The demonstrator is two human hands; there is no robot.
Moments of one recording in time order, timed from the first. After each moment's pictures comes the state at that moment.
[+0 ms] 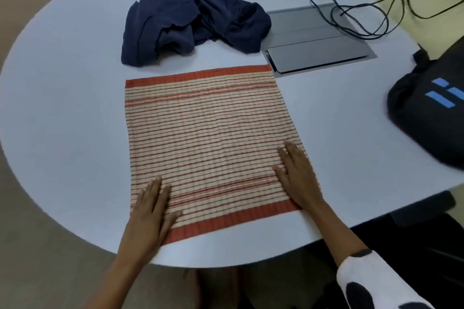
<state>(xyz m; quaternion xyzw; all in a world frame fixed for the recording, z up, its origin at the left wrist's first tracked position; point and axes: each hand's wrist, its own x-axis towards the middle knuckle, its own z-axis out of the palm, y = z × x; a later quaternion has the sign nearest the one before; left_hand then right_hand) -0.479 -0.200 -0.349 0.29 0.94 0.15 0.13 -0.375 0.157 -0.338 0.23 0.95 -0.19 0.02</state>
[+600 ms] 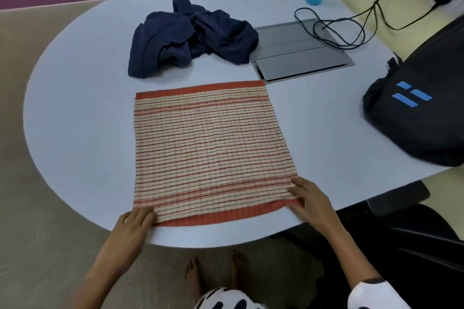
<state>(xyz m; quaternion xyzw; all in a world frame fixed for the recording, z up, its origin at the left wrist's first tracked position) -0.450 -0.248 -0.308 0.41 0.91 0.02 0.08 -0.268 0.165 -0.301 0.21 0.95 -0.22 0.05</state>
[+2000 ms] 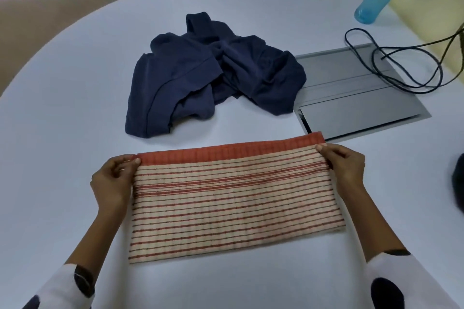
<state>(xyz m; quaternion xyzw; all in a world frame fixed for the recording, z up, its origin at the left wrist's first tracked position) -0.793 -0.110 -0.314 -0.11 0.84 0.52 0.05 -0.611 0.278 -0.300 0.49 0.65 -0.54 -0.20</state>
